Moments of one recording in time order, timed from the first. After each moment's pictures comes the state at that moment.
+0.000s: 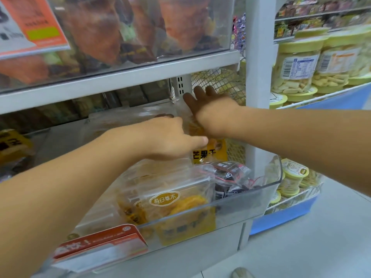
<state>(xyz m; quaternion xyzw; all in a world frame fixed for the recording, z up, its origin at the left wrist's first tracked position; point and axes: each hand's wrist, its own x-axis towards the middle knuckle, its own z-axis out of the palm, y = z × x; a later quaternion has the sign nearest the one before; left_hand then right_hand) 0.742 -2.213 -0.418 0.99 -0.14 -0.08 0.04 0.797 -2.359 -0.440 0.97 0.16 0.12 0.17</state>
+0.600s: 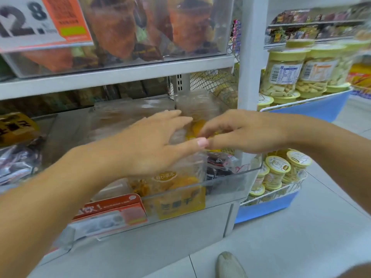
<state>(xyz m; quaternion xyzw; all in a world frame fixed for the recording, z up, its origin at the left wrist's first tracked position) 0.668 -2.180 -0.411 0.97 -0.24 -0.03 0.09 0.685 -2.402 -0.407 0.93 0.27 -0.12 -0.22</state>
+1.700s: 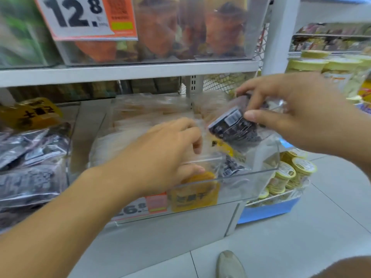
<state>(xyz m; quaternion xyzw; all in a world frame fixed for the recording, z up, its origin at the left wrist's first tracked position) 0.638 -2.148 -0.427 0.93 -0.33 0.08 0.12 0.640 -2.397 -0.378 0.93 0.24 0.22 -0.19</state>
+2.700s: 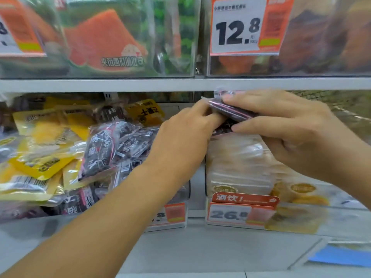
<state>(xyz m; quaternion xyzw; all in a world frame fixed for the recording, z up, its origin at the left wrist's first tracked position) 0.636 -2.022 -0.430 0.92 -0.17 0.34 0.06 0.673 -2.236 -0.402 0.73 0.57 0.37 -0.10</state>
